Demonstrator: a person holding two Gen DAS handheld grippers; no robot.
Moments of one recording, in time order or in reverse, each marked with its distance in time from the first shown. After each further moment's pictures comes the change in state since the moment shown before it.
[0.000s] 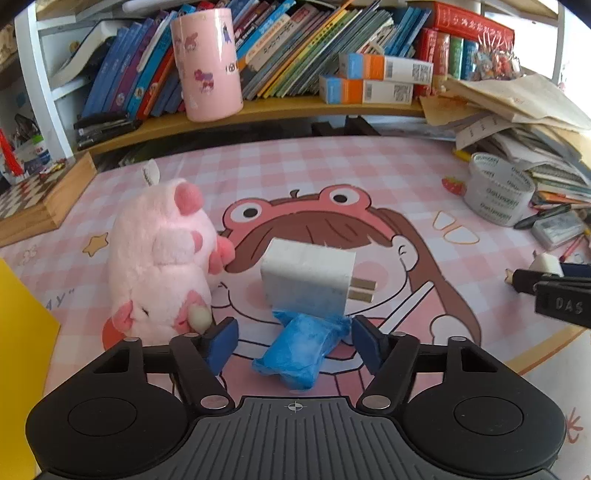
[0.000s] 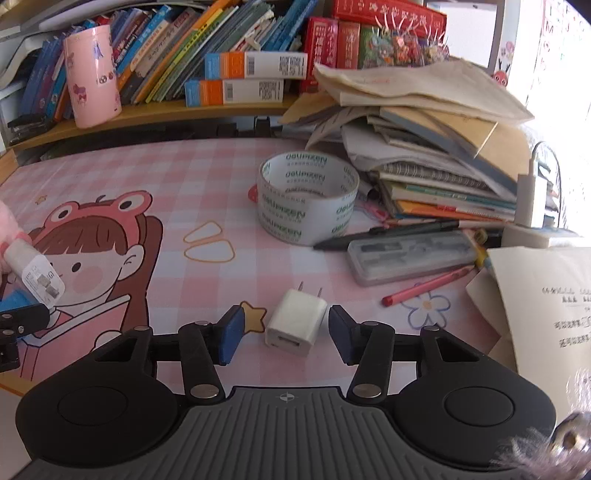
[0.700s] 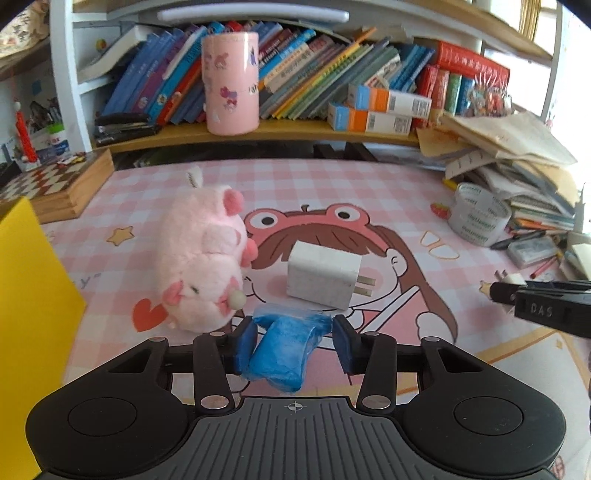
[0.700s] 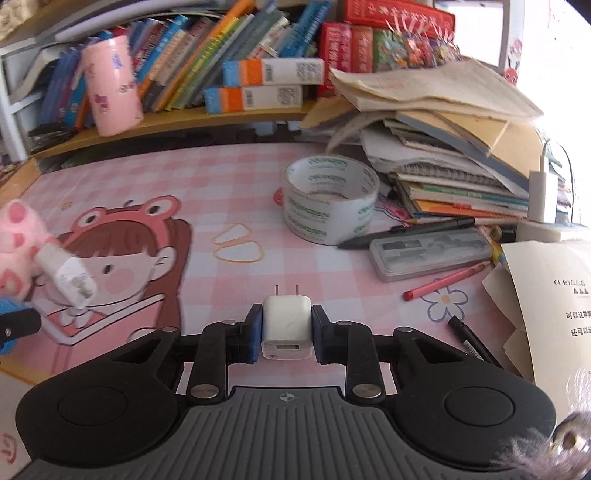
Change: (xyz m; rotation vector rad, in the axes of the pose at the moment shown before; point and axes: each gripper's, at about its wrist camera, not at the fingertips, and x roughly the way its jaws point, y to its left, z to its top) left arm -0.047 0.026 -0.013 -0.072 -0.071 -0.054; right arm -0.017 0.008 -0.003 0.004 -0.018 0.079
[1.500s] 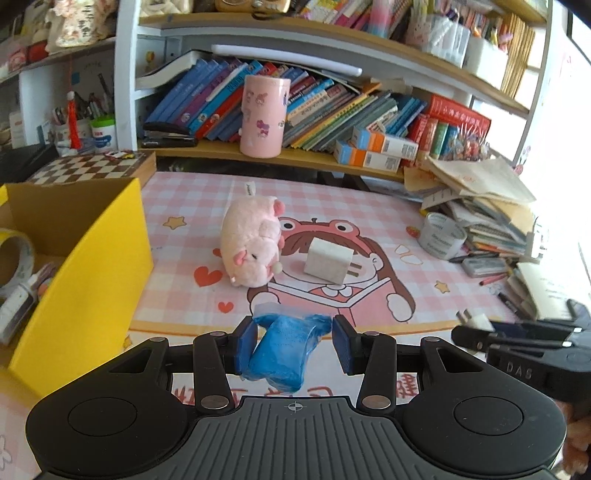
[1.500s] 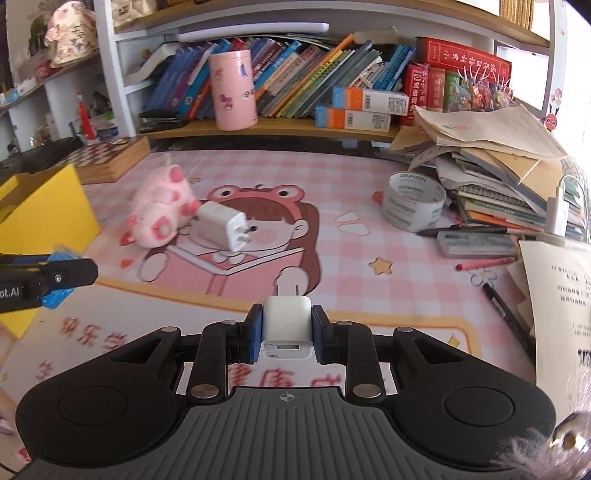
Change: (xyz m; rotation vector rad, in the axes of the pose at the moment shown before) left arm -0.111 0.036 -0.035 -0.105 -0.071 -0.059; right arm -0.114 0.058 -0.041 -0.120 -0.021 0.183
